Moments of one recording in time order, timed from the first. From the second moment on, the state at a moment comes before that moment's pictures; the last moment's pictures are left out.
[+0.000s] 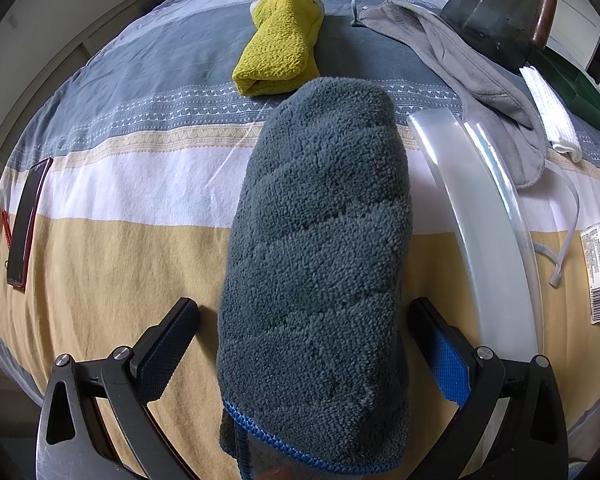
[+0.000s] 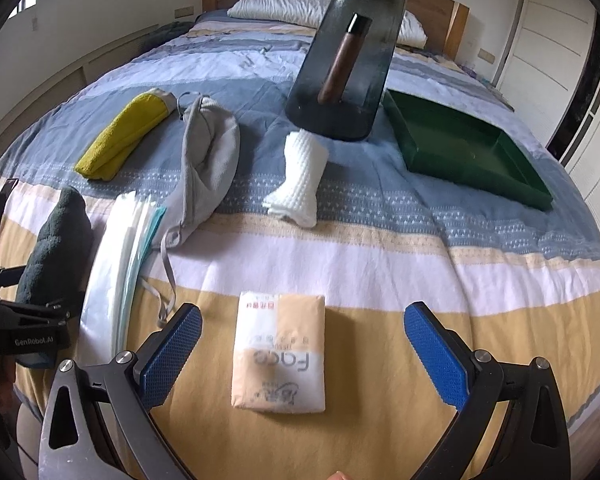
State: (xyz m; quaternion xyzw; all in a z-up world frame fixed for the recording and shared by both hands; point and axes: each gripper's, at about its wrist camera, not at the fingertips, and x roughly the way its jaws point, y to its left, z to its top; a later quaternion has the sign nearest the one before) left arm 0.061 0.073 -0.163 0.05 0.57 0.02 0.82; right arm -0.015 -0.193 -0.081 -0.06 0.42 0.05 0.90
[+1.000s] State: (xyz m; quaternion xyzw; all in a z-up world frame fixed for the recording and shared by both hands) left arm 0.067 0.057 -0.160 0.06 0.57 0.00 0.82; right arm 0.007 -0.185 -0.123 -0.07 0.50 0.08 0.86
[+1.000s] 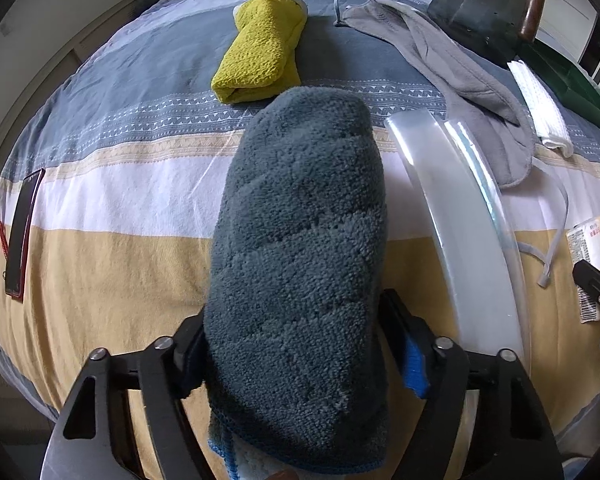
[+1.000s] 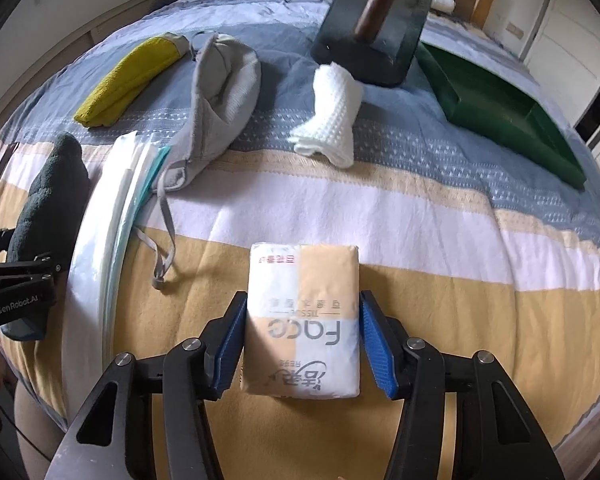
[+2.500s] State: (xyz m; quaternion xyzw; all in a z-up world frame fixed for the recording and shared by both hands) left arm 0.037 0.054 -0.095 0.04 0.51 0.04 0.86; right arm -0.025 -0.189 -0.058 -0.09 0.42 0.11 0.90
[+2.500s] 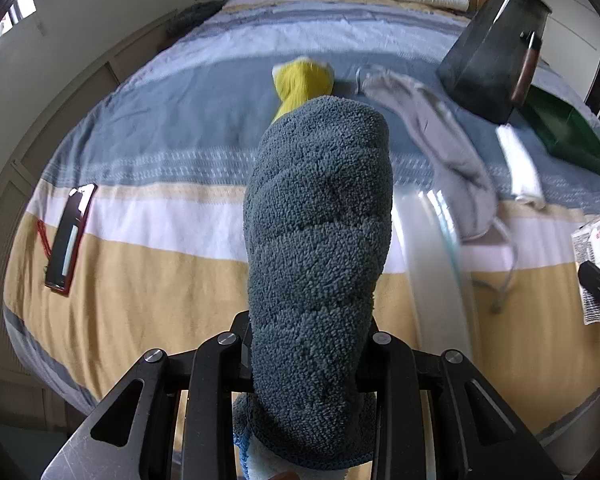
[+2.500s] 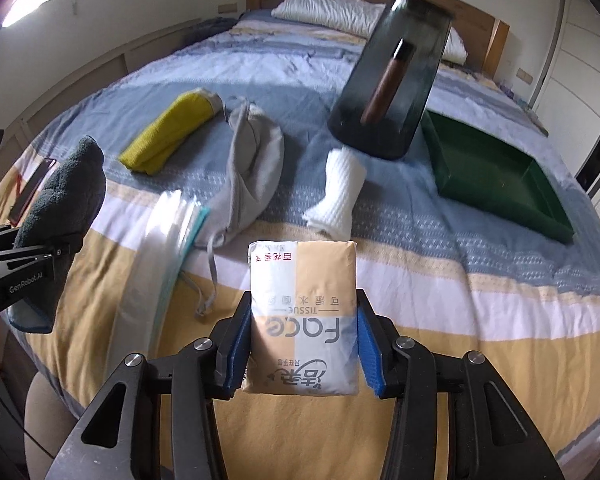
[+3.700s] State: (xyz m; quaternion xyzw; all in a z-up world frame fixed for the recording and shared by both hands) left arm 0.029 -0.167 0.023 0.10 0.43 -0.13 0.89; right arm -0.099 -0.374 0.060 -0.03 0.31 0.00 0.95
